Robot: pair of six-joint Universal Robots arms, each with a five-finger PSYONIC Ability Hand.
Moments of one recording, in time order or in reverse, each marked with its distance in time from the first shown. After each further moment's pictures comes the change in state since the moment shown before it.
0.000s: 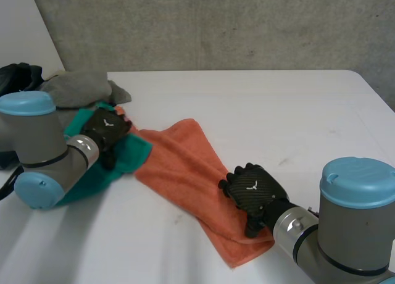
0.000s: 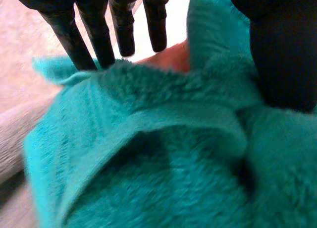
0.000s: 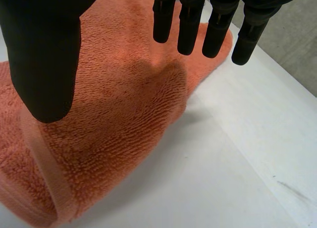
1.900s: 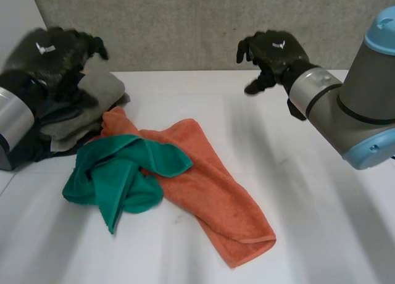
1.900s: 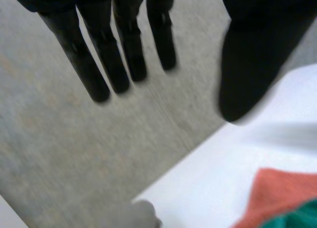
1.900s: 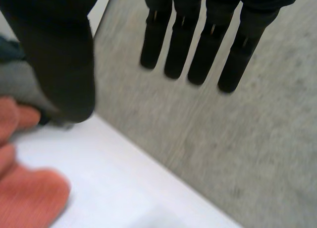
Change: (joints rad) left arm 0.012 0.707 -0.236 -0.107 0.097 -0.502; right arm -0.151 0.145 -0.733 0.115 -0.089 0.329; left_hand 0.169 0.246 0.272 0.266 0.251; right_hand 0.281 0.281 0.289 0.294 0.262
